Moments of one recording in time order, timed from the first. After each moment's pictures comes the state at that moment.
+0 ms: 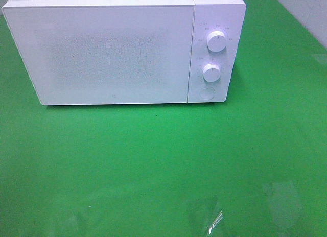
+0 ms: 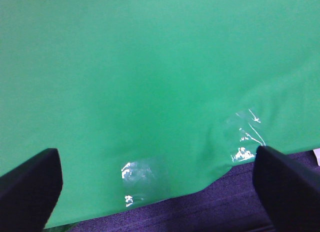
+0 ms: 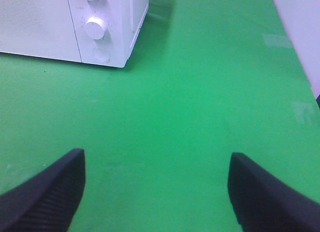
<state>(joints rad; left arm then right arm) -0.31 0.33 -0.52 0.05 1.07 -0.10 0.13 0.00 -0.49 -0.06 0.97 0.06</state>
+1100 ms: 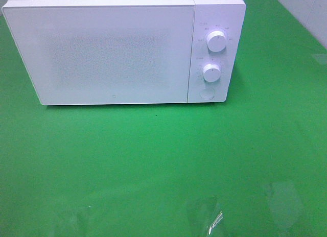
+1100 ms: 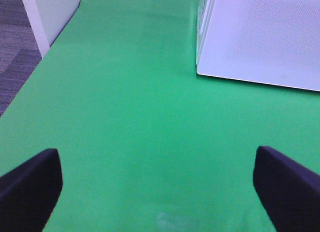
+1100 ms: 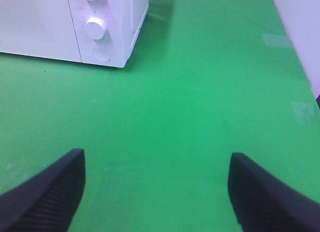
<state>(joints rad) 0.03 0.00 -0.52 0.04 1.07 -0.10 0.13 0.00 -0.49 -0.06 0.97 0.06</state>
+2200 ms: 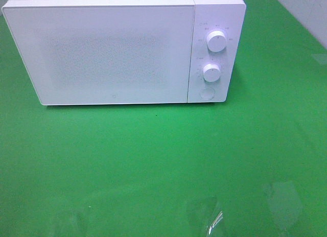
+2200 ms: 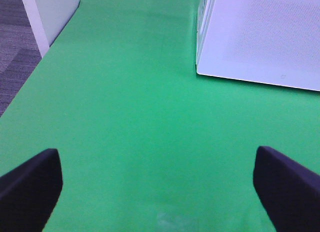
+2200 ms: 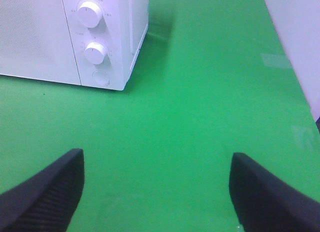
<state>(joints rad) 0.03 0.00 -0.52 0.04 1.07 -0.10 0.13 0.15 -0.52 -0.06 0.81 0.06</state>
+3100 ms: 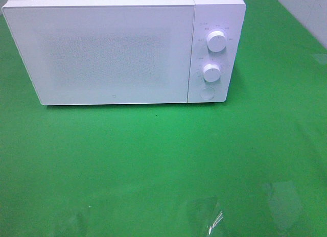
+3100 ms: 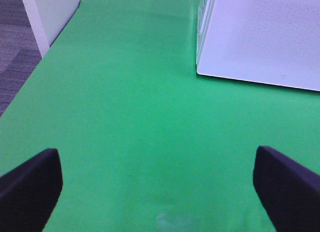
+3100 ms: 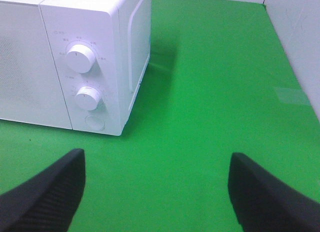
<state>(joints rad) 0.03 0.00 -0.52 0.04 1.07 -0.10 0.13 0.57 -0.46 -0.05 0.29 0.06</state>
